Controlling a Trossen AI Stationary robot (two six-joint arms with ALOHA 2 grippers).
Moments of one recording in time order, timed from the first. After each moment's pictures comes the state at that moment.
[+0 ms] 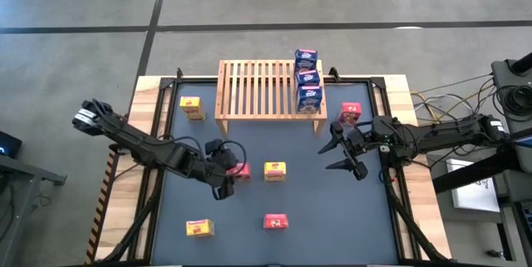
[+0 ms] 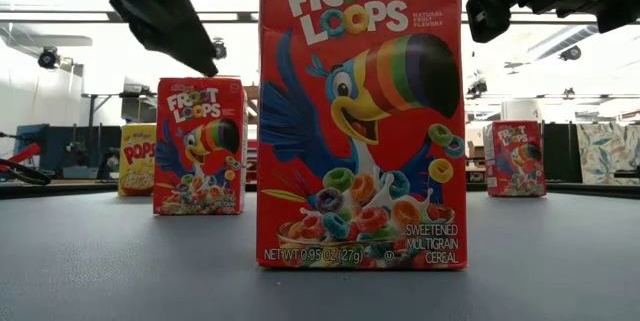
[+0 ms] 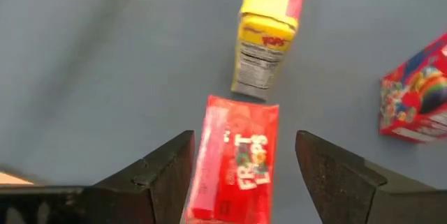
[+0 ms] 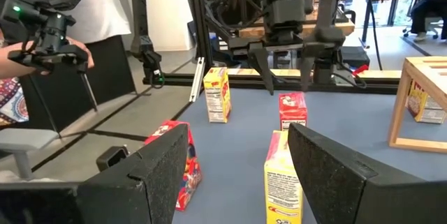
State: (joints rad) left arm -0.40 1.34 0.92 -0.49 -0.44 -0.57; right arm -0.01 0.75 0.34 0.37 -0.42 0.08
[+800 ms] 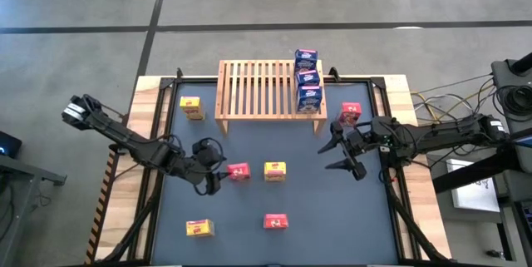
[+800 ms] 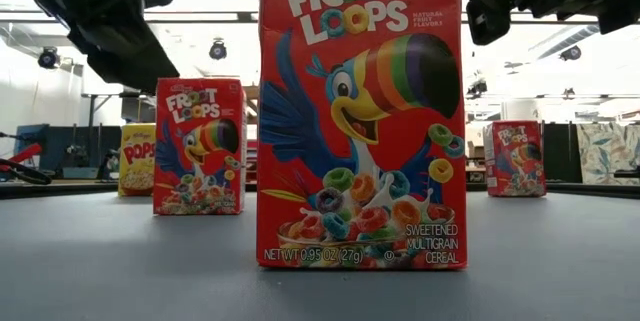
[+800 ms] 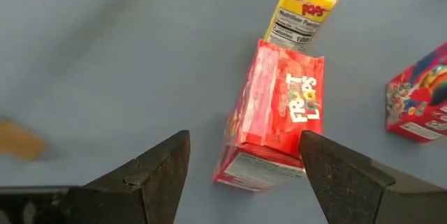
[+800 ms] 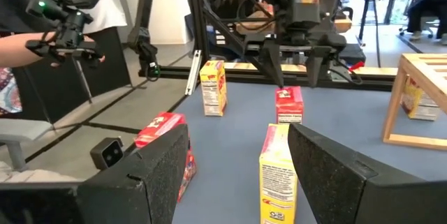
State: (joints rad) left arm -0.45 1.12 0.63 -0.34 -0.50 -0.70; right arm -0.01 0.75 0.34 0.35 -0.40 0.05
